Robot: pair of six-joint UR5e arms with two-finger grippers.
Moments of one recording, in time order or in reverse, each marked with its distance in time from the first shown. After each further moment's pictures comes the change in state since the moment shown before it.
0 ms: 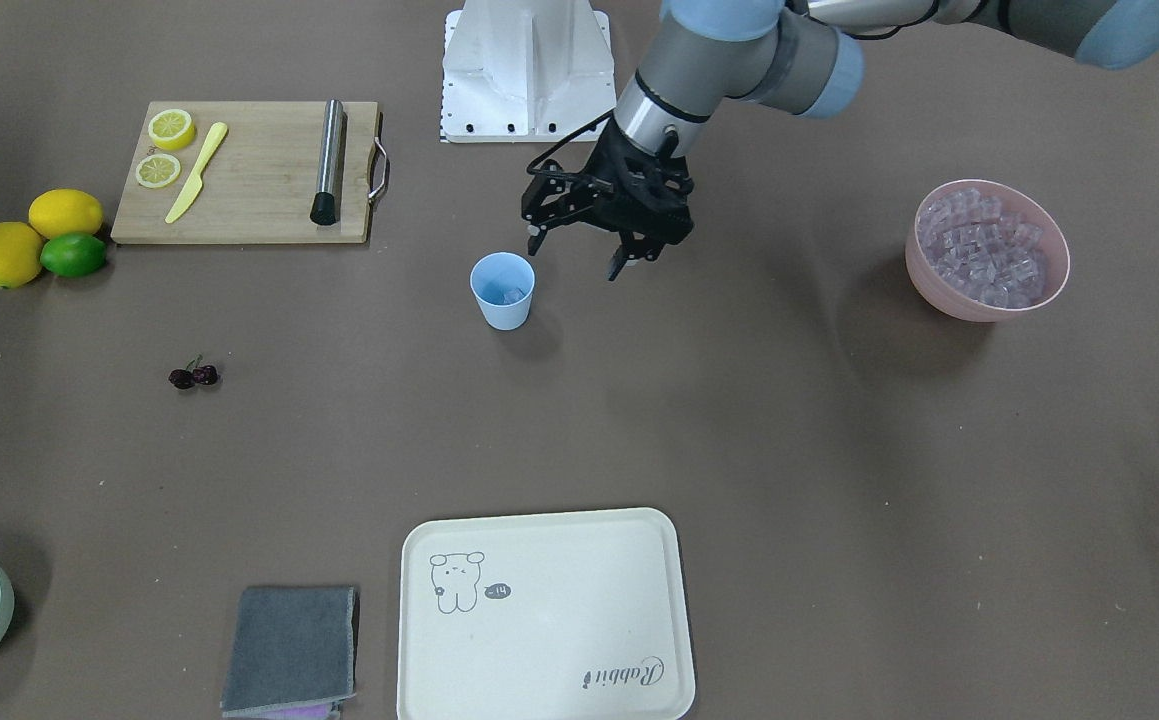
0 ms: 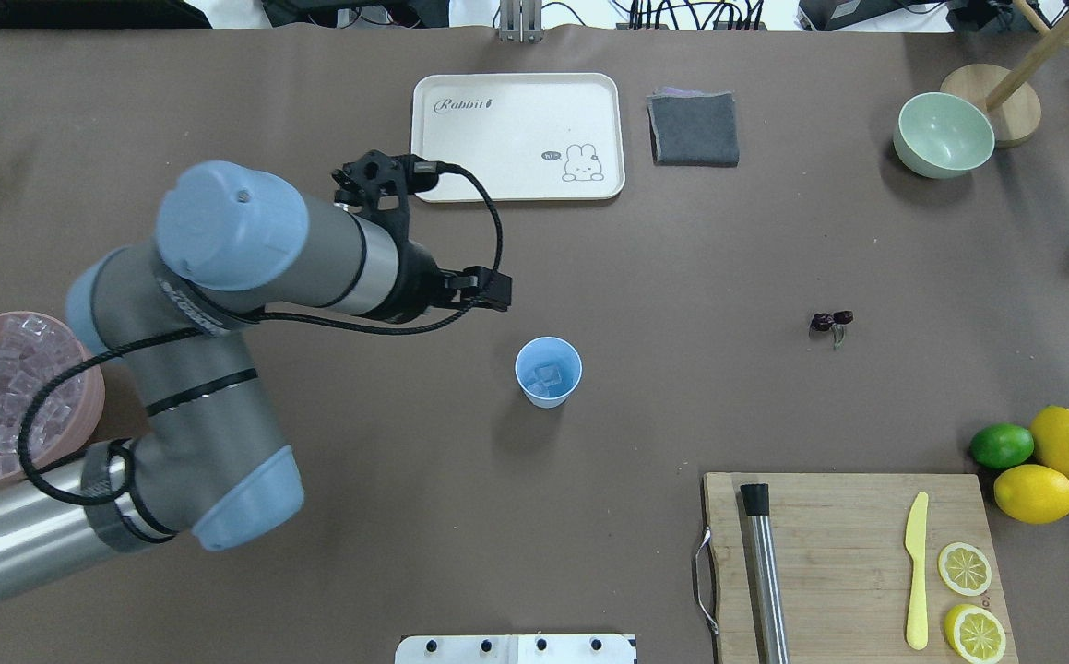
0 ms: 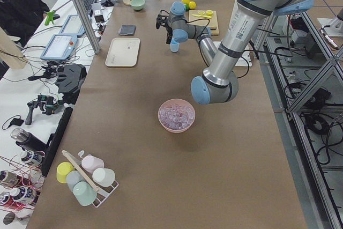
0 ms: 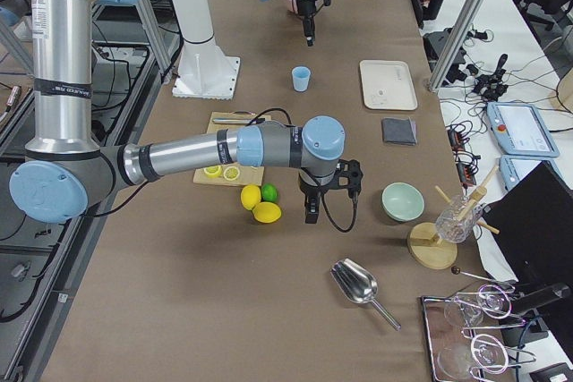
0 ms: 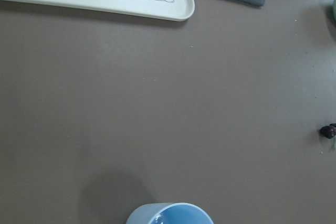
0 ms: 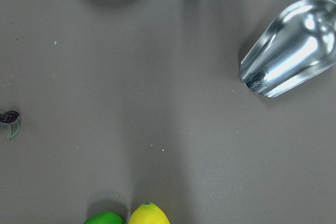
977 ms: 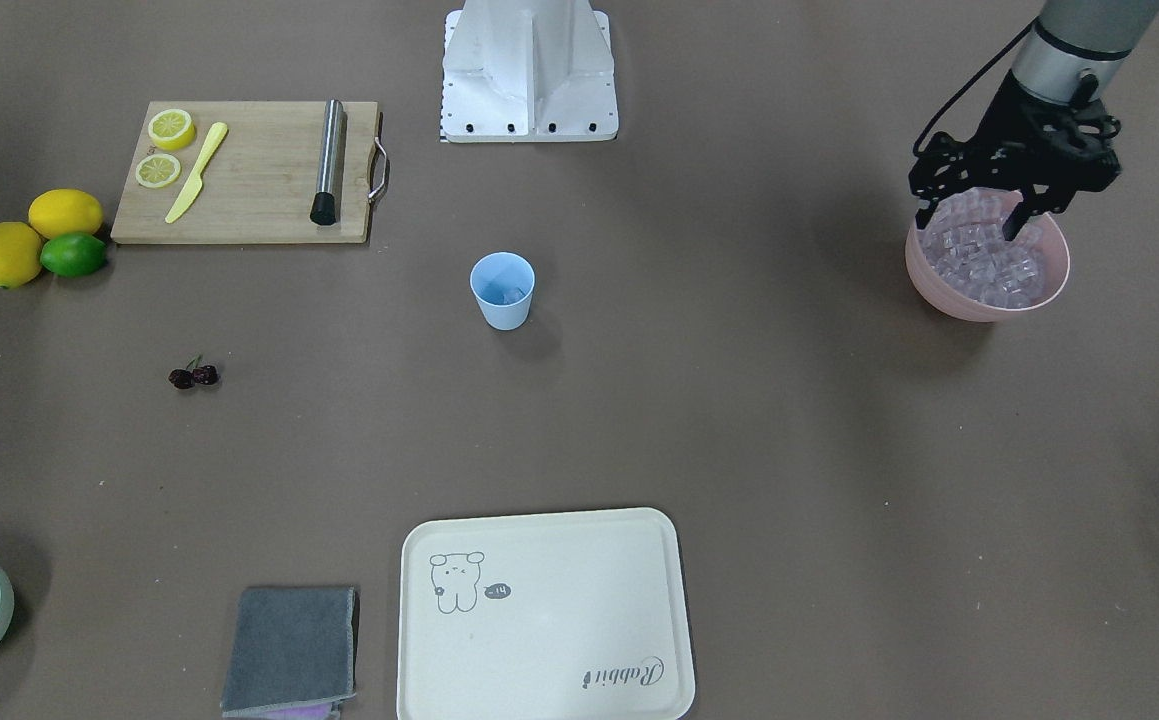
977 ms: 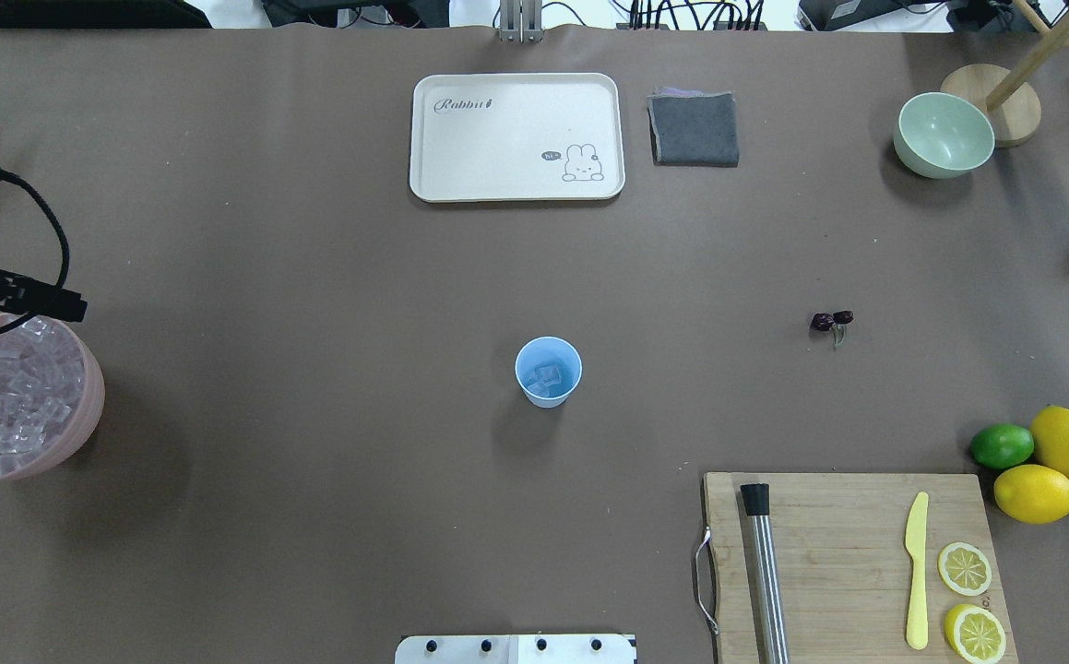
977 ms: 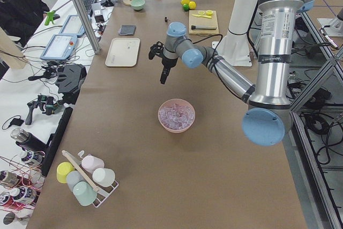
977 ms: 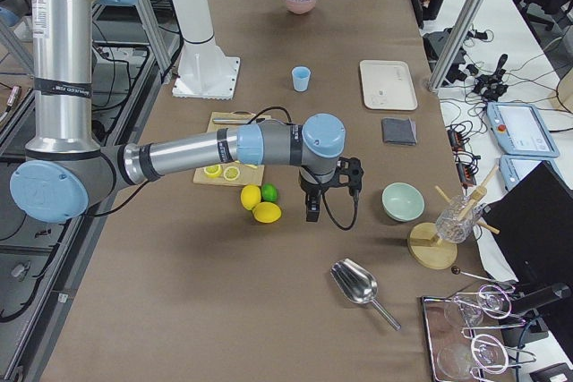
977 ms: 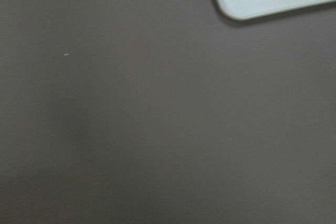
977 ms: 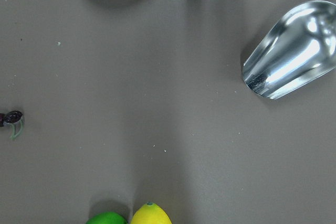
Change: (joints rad) left arm -0.342 0.674 -0.325 0.119 -0.118 0.544; right arm 0.000 -0.001 0.004 0.000 0.002 -0.002
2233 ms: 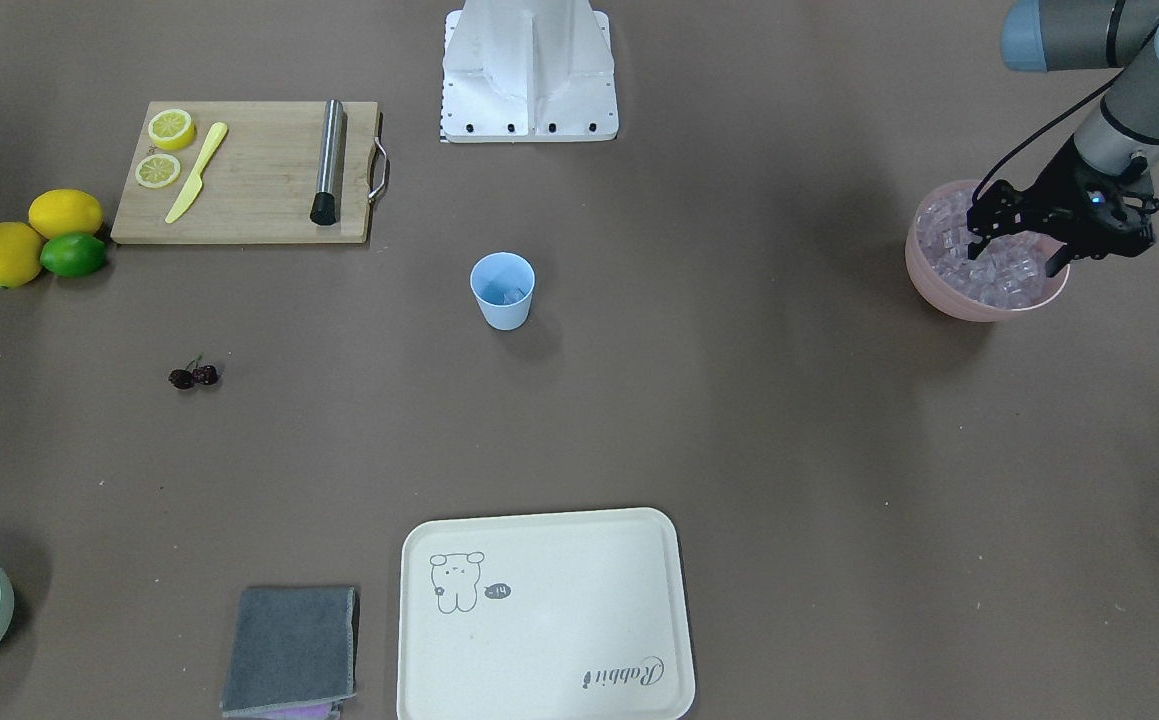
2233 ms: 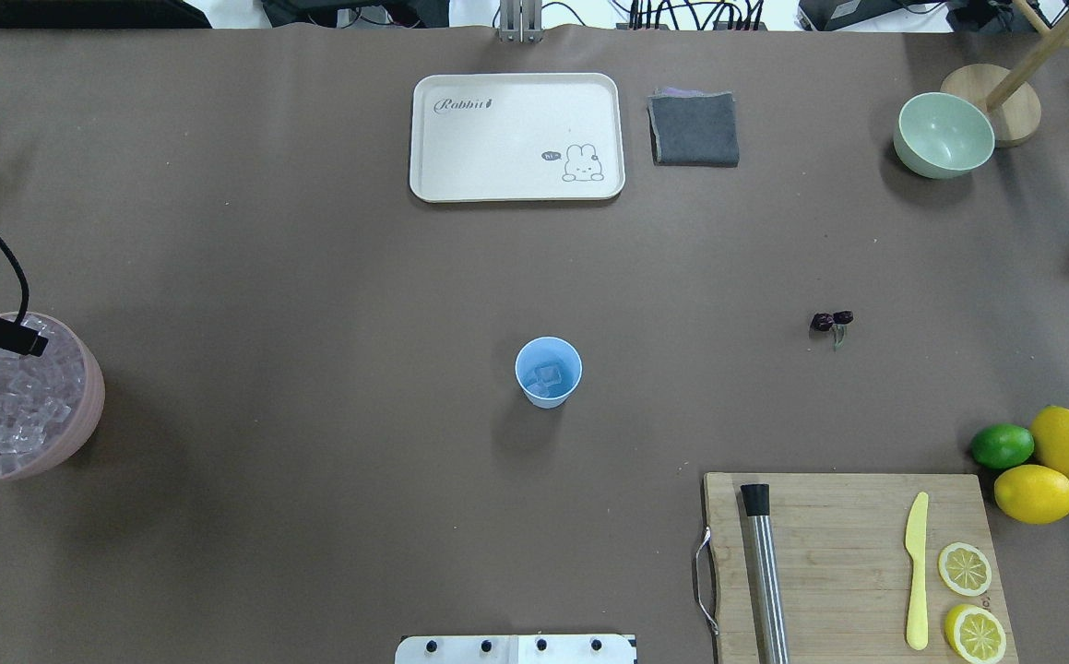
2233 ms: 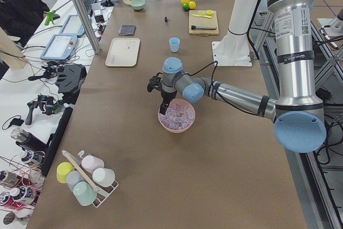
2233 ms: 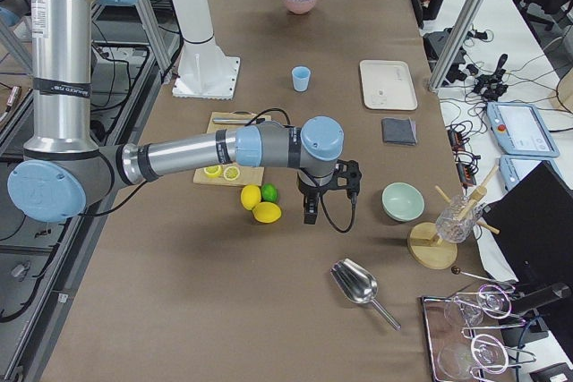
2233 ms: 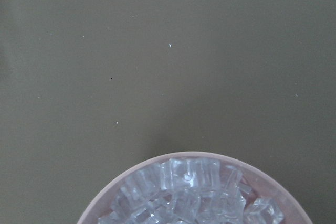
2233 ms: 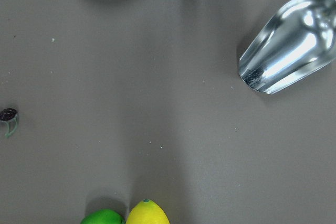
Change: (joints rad) left arm -0.051 0.015 0.262 -0.184 -0.148 0.146; right arm 0.000 -0.008 -0.003 0.000 -0.003 -0.001
